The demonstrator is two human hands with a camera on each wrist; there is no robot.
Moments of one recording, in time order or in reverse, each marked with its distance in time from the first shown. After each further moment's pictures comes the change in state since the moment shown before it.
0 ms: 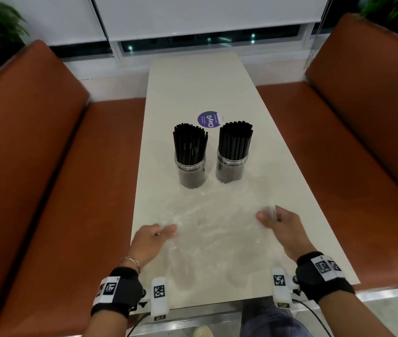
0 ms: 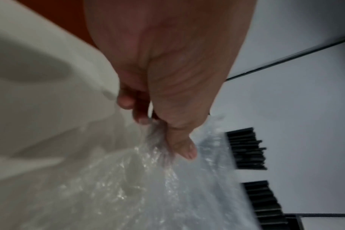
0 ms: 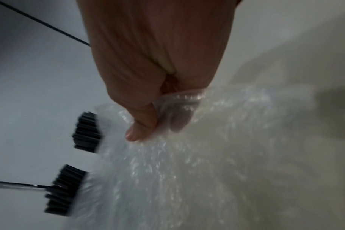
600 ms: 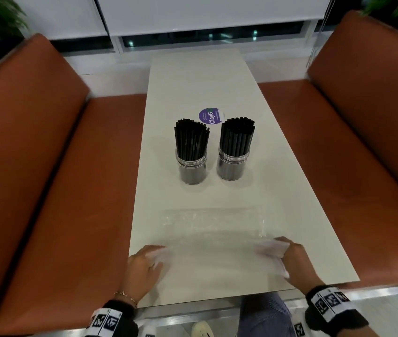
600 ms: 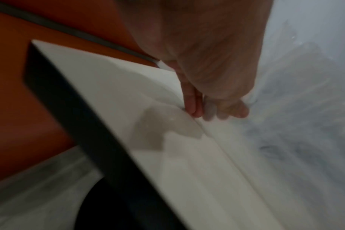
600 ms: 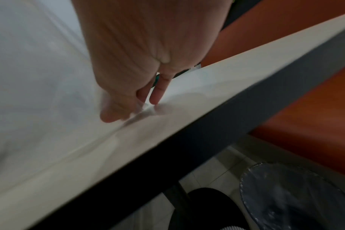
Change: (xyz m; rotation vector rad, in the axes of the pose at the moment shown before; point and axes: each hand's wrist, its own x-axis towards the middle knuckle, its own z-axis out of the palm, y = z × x) left_hand -0.040 -0.076 0.024 0.393 0.187 0.439; right_hand -0.041 0.075 -0.031 -0.815 -0.126 -0.322
